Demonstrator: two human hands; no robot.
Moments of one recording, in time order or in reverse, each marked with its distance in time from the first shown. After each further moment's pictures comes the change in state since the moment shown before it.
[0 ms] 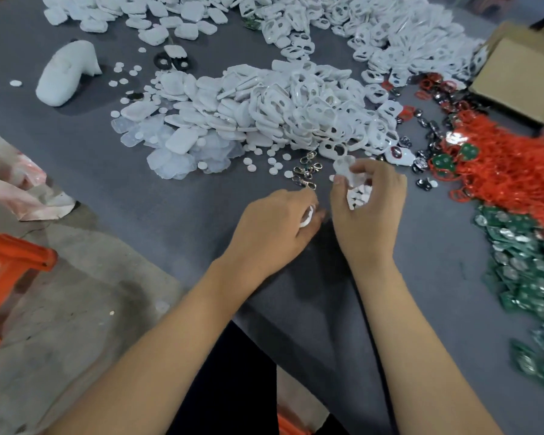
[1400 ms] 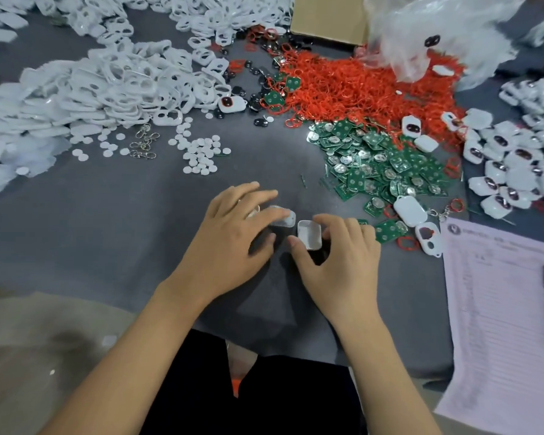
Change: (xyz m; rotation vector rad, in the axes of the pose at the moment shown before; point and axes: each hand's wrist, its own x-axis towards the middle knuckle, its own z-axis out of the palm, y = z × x) left_hand -0.050 0.115 0.073 0.012 -0.255 0.418; right_hand -0.146 0.045 -0.188 -0.437 -0.045 0.351
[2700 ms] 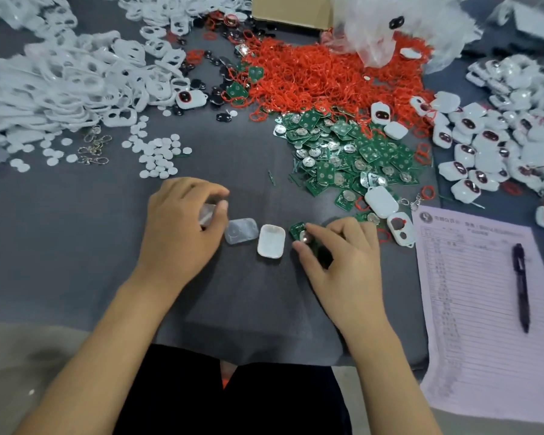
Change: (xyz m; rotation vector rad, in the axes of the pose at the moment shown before) left_hand 0.022 -0.006 -0.001 -0.052 0.186 -0.257; right_hand 0.001 0.048 -0.016 0.003 0.081 -0.110
